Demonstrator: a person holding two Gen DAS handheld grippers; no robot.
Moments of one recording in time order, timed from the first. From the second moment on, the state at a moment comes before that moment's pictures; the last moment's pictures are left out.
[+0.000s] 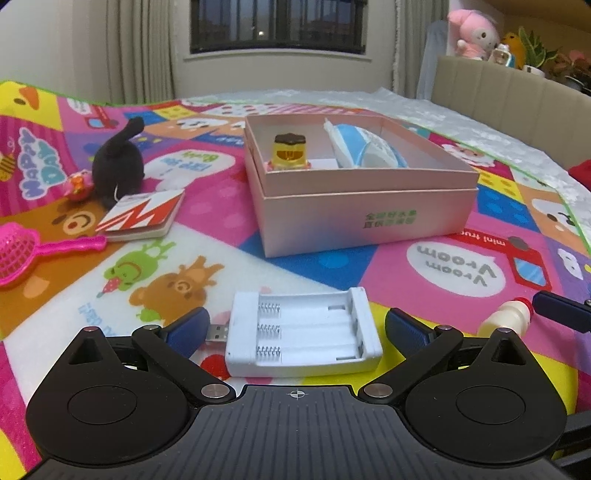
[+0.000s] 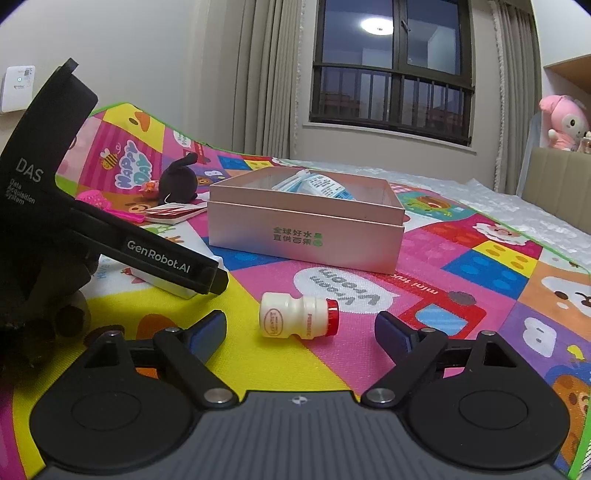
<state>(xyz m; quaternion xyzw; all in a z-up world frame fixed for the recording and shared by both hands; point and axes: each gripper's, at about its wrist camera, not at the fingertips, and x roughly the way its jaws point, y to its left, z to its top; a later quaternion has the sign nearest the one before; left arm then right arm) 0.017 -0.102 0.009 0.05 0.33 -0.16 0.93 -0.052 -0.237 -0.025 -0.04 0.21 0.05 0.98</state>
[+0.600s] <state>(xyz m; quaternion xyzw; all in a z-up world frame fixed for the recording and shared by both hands) -0.053 -0.042 0.032 0.00 0.29 -0.19 0.94 -0.030 -0.239 0.000 -0.01 0.30 0.05 0.95</state>
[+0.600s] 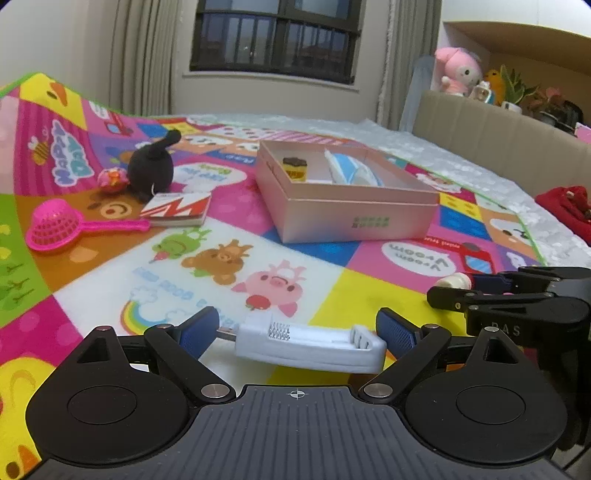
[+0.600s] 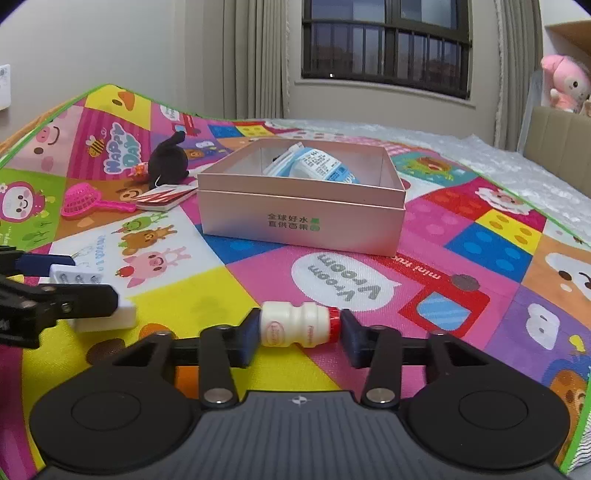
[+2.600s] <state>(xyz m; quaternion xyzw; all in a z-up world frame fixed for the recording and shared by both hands) 0.022 0.018 0.029 -0.13 0.27 -0.20 0.93 0.150 -0.235 0.095 0.02 0.29 0.01 0.96</state>
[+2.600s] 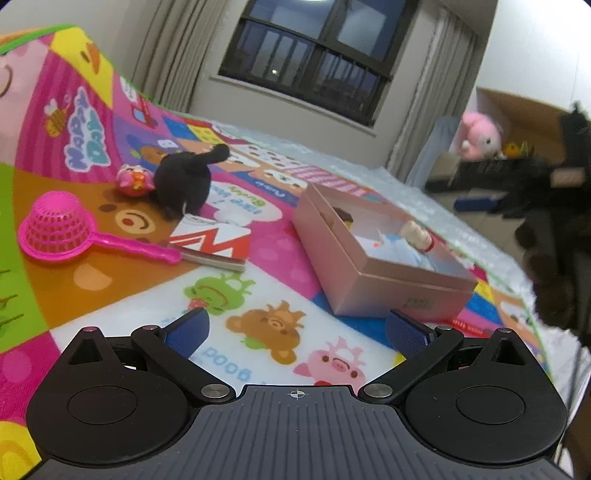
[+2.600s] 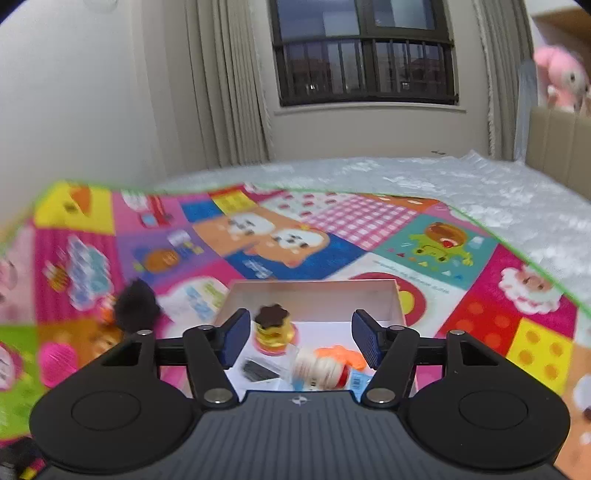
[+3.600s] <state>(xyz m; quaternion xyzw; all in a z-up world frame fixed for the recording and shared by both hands) 0.020 0.098 0.023 -0.22 0.25 -0.12 0.93 0.265 0.006 0.060 -0.11 0.36 0.13 0.92</state>
